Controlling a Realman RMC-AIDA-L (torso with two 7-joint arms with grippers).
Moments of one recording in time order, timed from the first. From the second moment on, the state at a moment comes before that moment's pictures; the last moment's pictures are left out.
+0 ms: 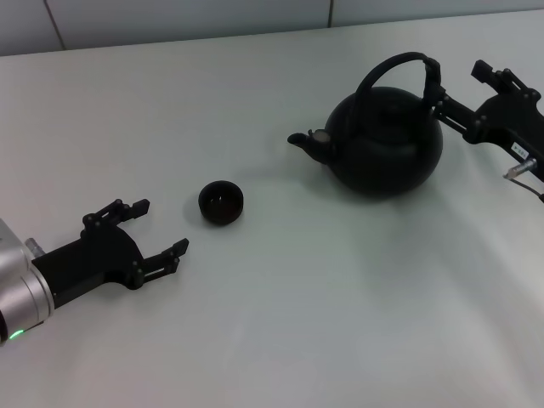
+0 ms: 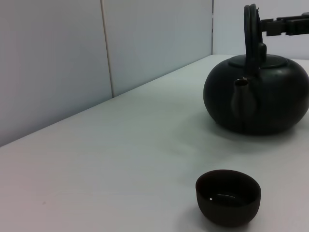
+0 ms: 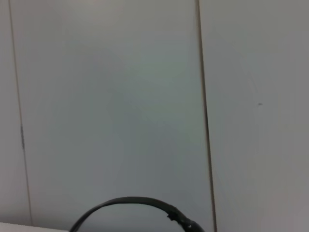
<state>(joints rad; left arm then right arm) -0.24 -2.05 1.54 0.63 1.19 0.95 -0.89 0.45 2.08 -0.20 -0.24 -1.67 -1.28 0.67</state>
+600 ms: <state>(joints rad) -0.24 -2.05 1.54 0.62 1.19 0.95 -0.89 0.51 2.08 -0.20 -0.20 -1.66 -1.19 0.62</state>
